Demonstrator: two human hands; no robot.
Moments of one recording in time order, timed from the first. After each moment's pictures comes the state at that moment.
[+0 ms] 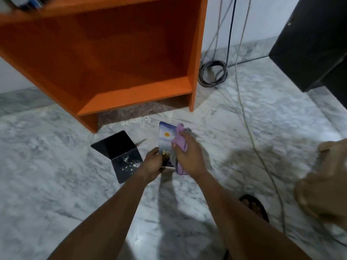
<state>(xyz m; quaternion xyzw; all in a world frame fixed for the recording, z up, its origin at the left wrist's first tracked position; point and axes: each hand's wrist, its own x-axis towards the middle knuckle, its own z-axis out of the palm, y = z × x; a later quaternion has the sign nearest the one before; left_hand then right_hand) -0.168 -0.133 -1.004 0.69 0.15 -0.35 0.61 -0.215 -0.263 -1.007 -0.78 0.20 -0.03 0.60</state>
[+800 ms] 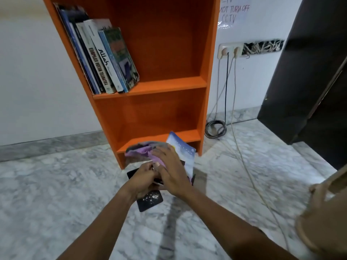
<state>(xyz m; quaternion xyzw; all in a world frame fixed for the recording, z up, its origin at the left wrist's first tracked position) -0.232 -0.035 -0.809 0.67 -0.05 -0.29 0.68 -0.232 -0.163 -0.869 -0.85 -0.17 -0.22 0.44</state>
